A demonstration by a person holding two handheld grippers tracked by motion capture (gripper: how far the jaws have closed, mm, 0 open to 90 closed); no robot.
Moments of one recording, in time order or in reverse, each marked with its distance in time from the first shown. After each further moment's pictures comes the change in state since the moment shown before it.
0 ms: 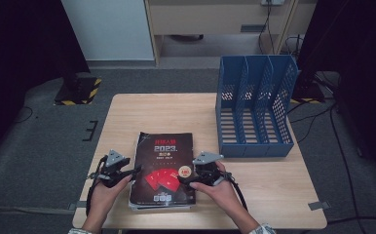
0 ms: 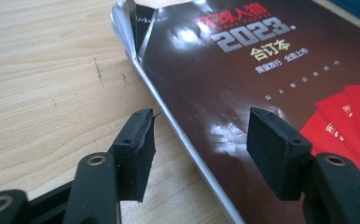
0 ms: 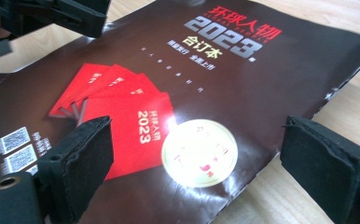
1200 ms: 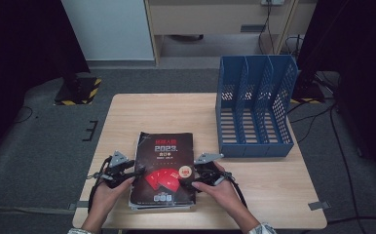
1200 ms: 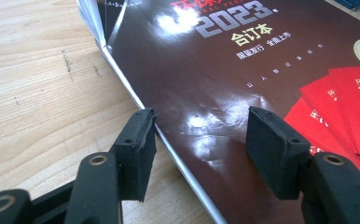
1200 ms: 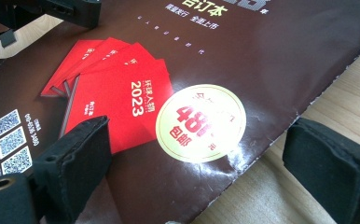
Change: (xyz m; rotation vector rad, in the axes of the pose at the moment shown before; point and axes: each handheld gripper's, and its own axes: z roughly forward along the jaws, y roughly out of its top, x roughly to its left) left arm -0.005 -0.002 0.009 0.022 -0.078 0.031; right arm -0.011 -0.014 0.012 0.069 0.073 0.099
